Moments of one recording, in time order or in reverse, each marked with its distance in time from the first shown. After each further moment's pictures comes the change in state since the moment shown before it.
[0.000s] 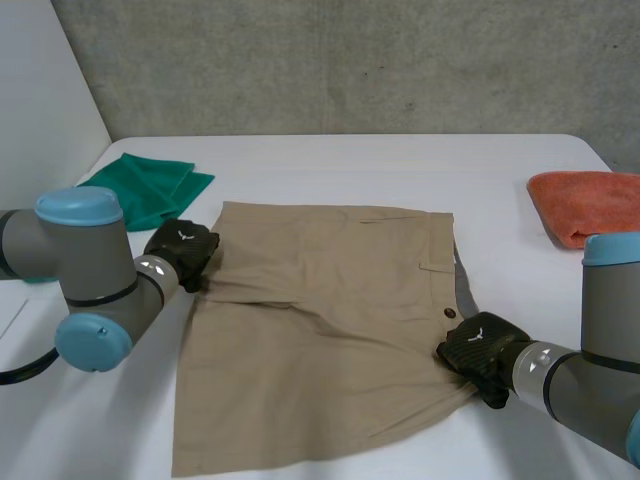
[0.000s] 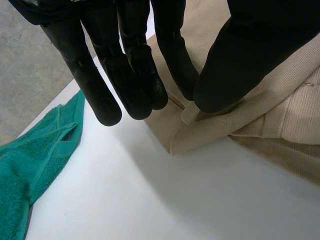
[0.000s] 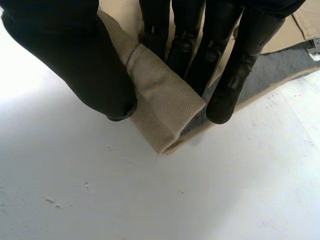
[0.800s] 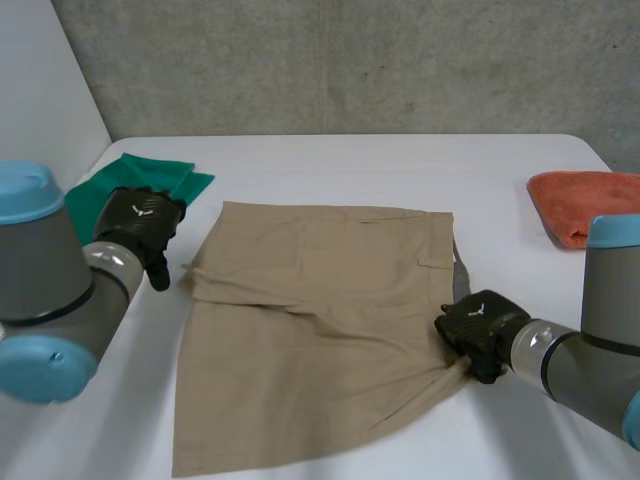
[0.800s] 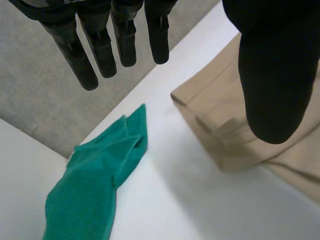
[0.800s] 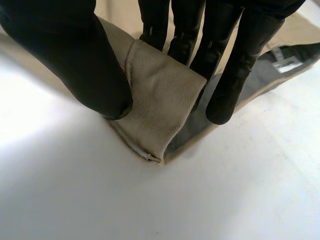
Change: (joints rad) left arm -0.033 0.357 -0.228 0.004 -0.161 -0.040; right arm 0.004 -0.004 -0.065 -0.013 -0.009 0.143; left_hand -0.791 -0.858 -0.847 -0.863 -0.827; right_hand 0.000 0.000 0.000 0.000 0.000
